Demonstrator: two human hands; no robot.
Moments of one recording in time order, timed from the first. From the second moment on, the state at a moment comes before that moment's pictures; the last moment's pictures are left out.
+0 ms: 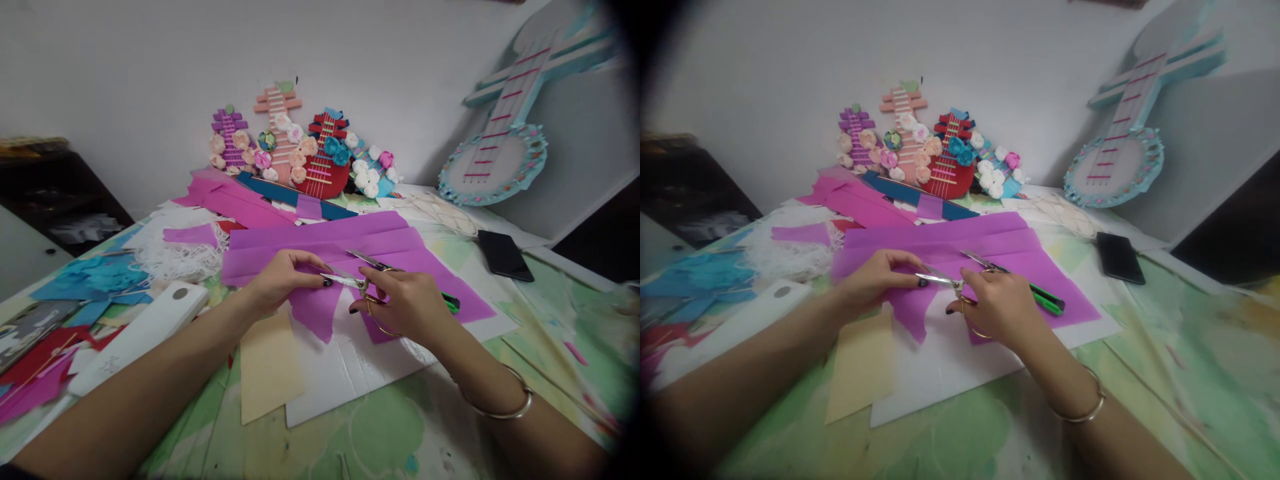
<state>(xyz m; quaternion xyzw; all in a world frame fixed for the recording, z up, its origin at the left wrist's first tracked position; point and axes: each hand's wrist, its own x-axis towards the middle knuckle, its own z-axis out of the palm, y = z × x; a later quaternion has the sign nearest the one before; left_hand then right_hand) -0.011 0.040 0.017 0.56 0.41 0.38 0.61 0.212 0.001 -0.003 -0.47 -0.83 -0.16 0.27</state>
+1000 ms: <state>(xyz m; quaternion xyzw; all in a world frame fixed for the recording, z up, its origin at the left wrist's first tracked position) -0.012 0.040 0.016 0.56 0.45 0.39 0.58 0.215 0.002 0.003 -0.49 -0.81 -0.22 0.23</state>
